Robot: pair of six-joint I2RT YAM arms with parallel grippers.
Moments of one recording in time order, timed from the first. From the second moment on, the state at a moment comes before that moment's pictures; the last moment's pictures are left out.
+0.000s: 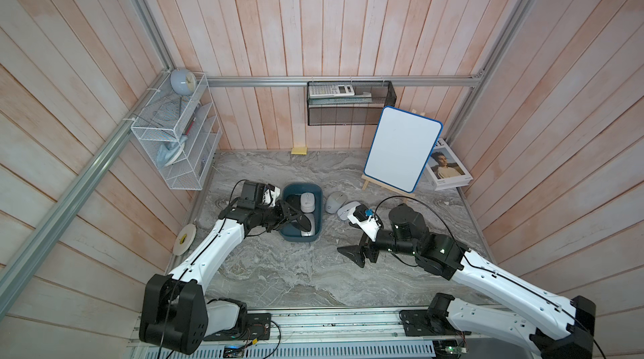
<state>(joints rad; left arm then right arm) -0.21 1.33 0.91 -0.51 0.66 -0.68 0.91 0.96 0.83 -0.35 -0.29 0.02</state>
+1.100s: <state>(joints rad) -0.17 1.76 1.19 -0.84 0.59 -0.27 0.91 1.00 0.82 -0.31 -0.28 0.04</state>
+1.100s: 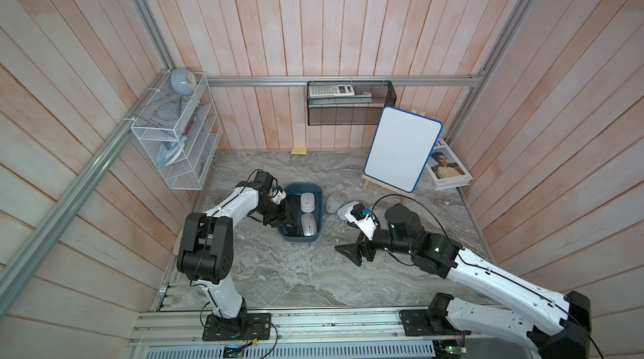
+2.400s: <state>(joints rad) -0.17 1.77 1.40 -1.02 0.39 -0.25 0.91 1.02 0.81 -0.30 -0.25 0.05</state>
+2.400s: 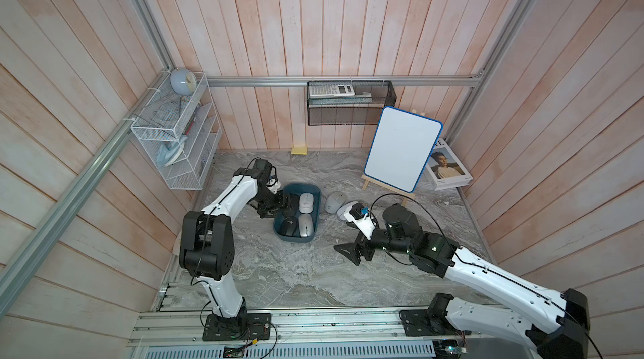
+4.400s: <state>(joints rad) -0.17 0.90 0.82 -0.84 0.46 -0.59 0.57 2.11 1.68 -0.97 0.04 1.11</state>
